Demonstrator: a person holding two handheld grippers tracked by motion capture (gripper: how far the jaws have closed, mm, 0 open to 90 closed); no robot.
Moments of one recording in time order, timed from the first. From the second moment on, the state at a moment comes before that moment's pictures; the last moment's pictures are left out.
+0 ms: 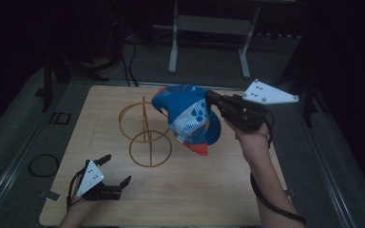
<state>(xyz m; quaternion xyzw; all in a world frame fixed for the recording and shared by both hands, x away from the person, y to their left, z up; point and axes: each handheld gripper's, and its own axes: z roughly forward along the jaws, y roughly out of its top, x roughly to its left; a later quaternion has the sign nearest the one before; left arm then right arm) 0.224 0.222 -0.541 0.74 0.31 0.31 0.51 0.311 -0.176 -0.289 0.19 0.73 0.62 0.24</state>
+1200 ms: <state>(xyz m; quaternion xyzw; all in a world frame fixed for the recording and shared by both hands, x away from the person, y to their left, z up) 0.220 0.246 -0.558 0.71 0.34 0.30 0.53 0.362 -0.006 -0.328 0.14 0.82 0.55 0.12</state>
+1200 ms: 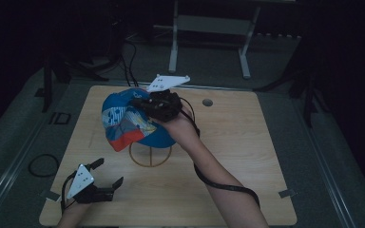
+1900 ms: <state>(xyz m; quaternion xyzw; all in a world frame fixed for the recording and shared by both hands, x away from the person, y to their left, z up) 0.220 0.244 -0.560 0.72 0.35 0.28 0.54 0.362 -0.034 -0.362 0.17 0.82 0.54 0.11</state>
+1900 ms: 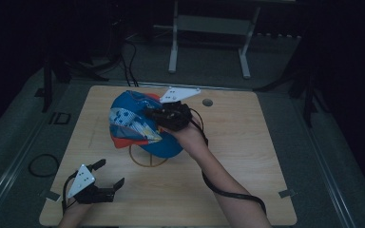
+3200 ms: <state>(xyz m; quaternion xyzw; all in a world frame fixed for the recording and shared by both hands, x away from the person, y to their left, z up) 0.222 0.242 -0.564 0.72 0.35 0.26 0.54 0.356 -0.067 -0.373 0.18 0.79 0.57 0.12</state>
